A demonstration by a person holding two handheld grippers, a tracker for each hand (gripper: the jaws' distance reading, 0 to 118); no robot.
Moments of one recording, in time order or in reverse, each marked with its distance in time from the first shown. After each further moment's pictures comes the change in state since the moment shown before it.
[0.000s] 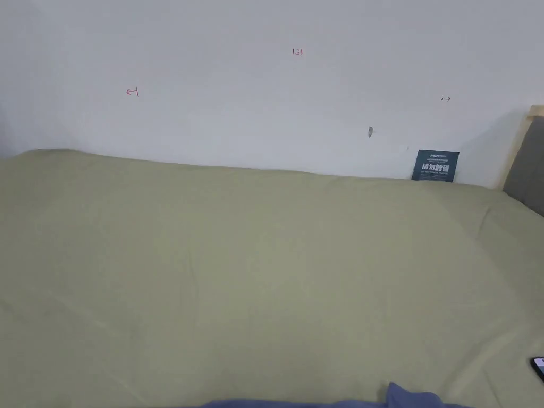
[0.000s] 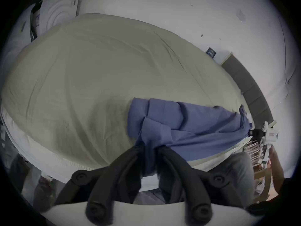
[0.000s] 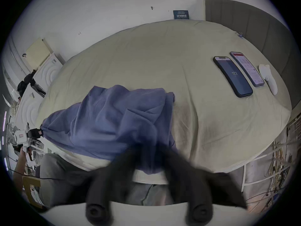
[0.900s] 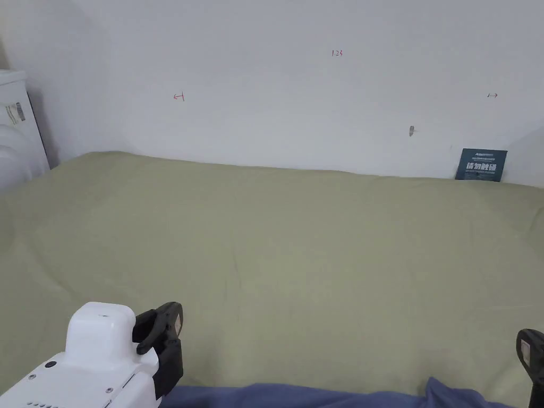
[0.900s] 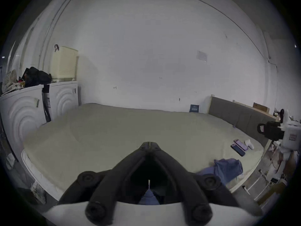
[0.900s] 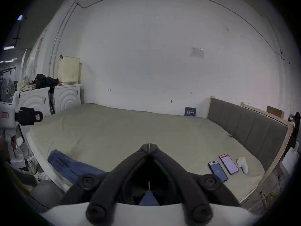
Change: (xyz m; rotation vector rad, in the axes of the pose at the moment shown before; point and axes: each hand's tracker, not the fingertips) left arm 0.193 -0.015 0.117 0.721 0.106 -0.292; right arm -0.179 -0.021 0.141 0.822 -0.079 0.328
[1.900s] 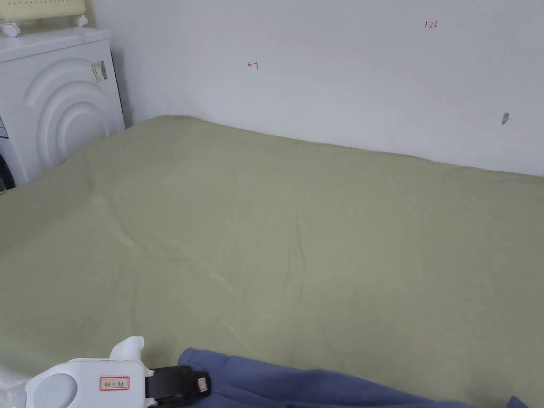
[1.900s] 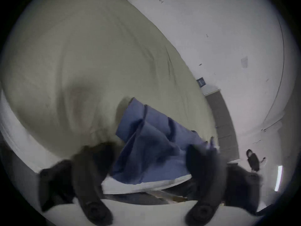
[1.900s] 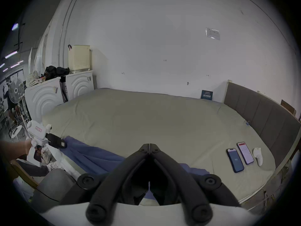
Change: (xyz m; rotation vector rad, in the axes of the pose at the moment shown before) left arm -0.187 -0.137 -0.099 -0.670 -0.116 0.618; right arm -0.018 -0.017 -0.024 -0.178 0.149 -0.008
